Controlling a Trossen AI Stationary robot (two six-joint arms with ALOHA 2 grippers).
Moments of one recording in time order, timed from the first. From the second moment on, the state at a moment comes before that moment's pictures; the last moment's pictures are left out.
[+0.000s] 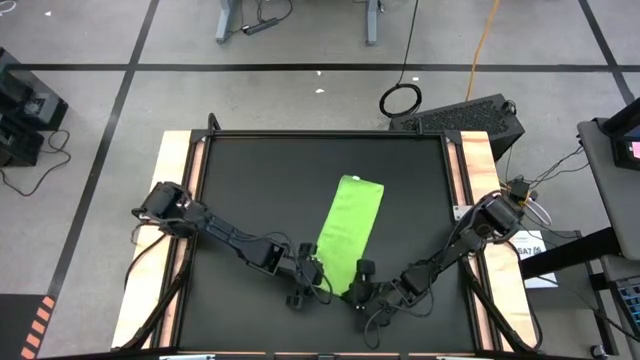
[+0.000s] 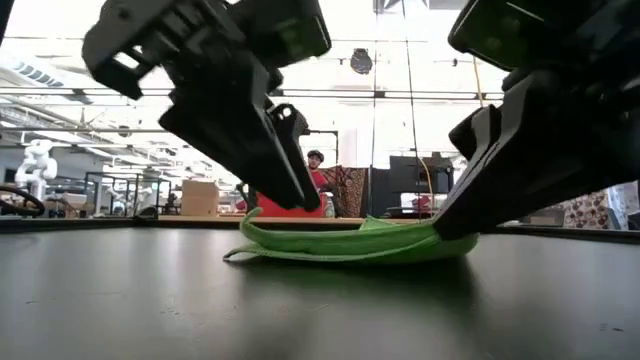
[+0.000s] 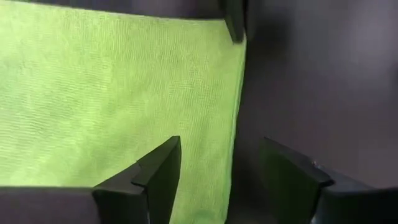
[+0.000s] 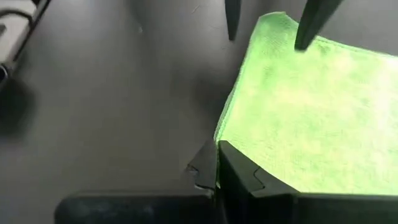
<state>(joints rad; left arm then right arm) -0.39 1.88 1.12 -0.13 -0.05 -0.13 0.64 1.90 0.93 0.16 0.47 0.52</state>
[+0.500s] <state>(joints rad) -0.39 1.84 1.03 -0.12 0.02 0.12 0.72 1.87 0.94 0.06 0.58 0.89</state>
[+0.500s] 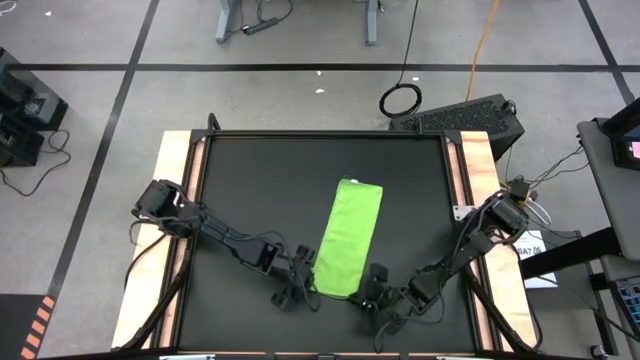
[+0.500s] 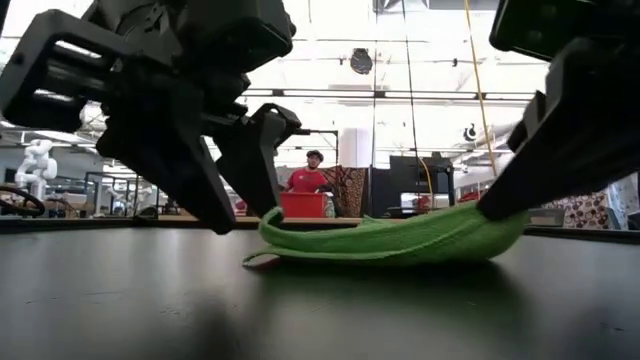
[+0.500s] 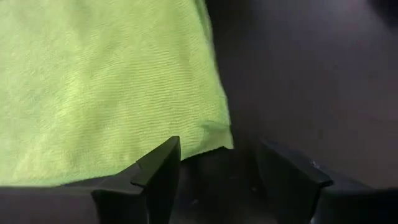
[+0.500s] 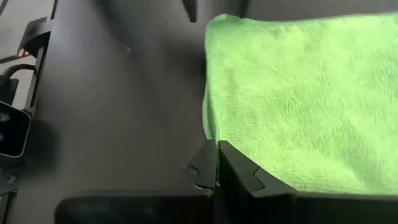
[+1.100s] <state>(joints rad) -0.39 1.91 1.00 0.02 0.02 0.32 0.72 1.87 0.94 0.02 0.58 1.01</state>
